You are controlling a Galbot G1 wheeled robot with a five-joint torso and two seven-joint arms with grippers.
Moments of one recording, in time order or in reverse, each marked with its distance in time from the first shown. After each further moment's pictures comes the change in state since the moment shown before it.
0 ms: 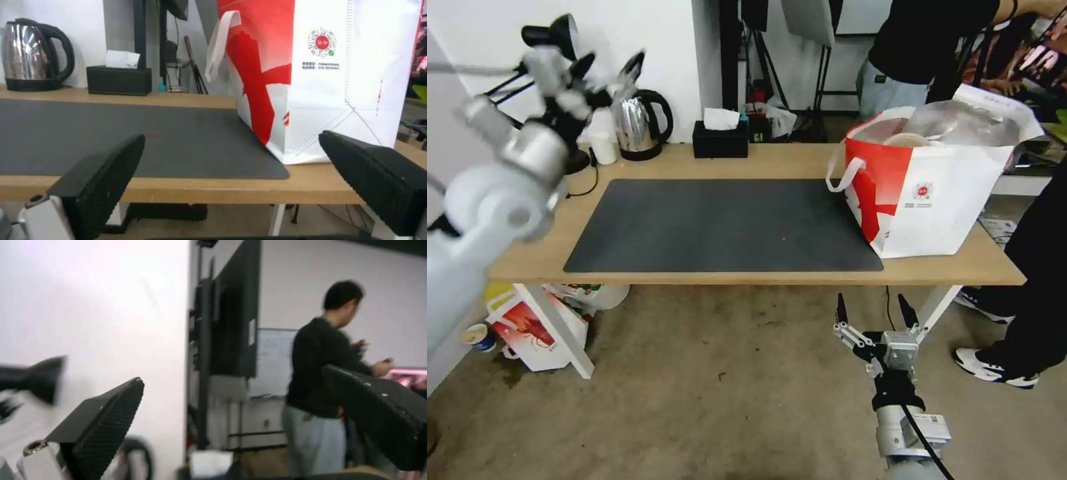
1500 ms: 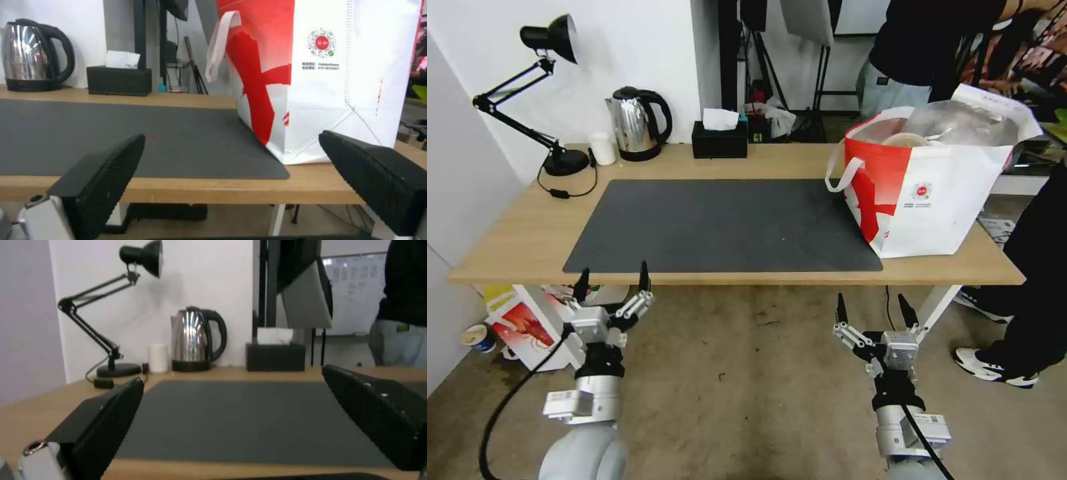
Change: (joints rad) left arm 0.831 -0.858 -0.082 -0.062 0.996 -0.279 0.025; right arm 0.000 0.000 0.000 0.000 0.000 0.000 0.000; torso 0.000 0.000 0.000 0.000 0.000
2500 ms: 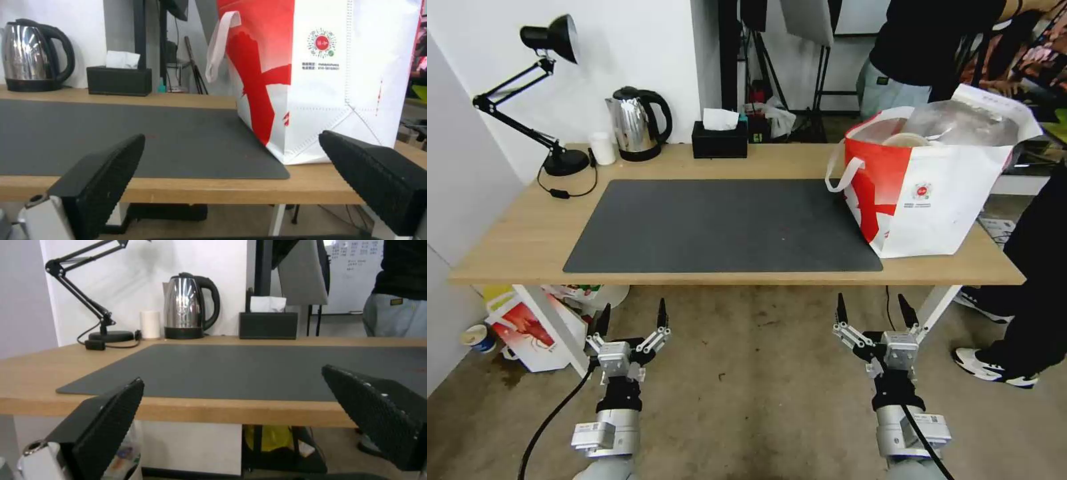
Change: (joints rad) left arm 0.045 -0.031 0.038 0.073 0.023 -0.044 0.003; right arm 0.000 0.000 0.000 0.000 0.000 0.000 0.000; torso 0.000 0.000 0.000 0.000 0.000
